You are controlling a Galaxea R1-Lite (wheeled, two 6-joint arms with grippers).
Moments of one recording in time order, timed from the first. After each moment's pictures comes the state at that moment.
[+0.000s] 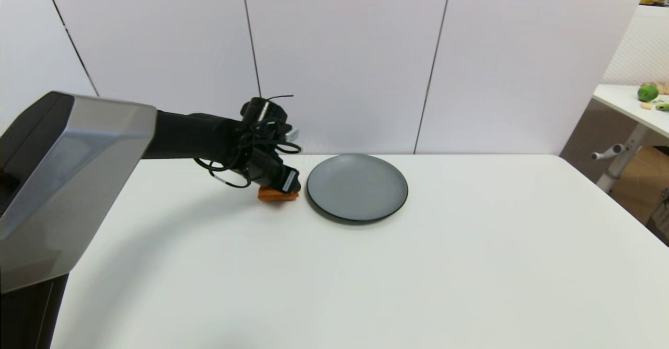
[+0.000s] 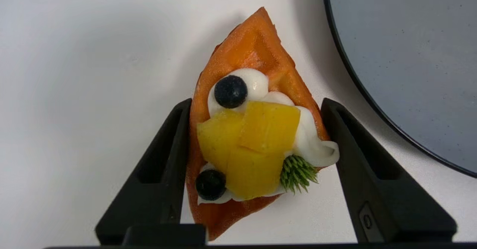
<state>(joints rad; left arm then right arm) -0.41 2.23 -1.75 0.35 0.04 0.13 0.00 0.00 0.00 -0.01 0.00 0.01</state>
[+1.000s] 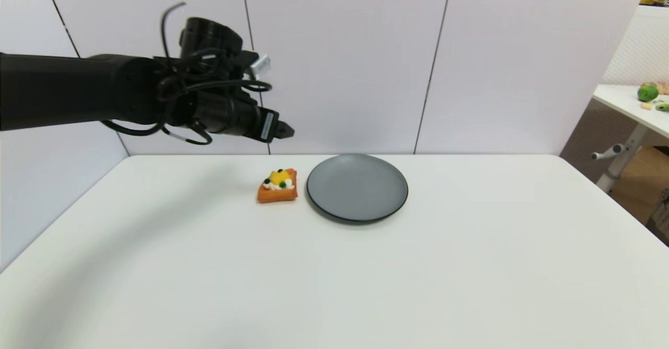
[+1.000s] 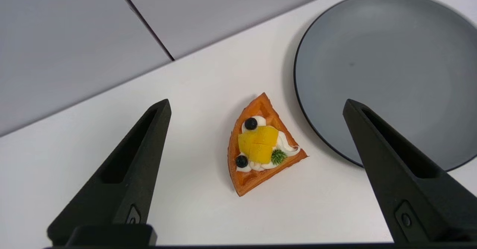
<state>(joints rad) -0.41 1.94 -1.69 0.26 0.04 0.12 0.00 0.00 0.00 -0.01 0.00 0.01</state>
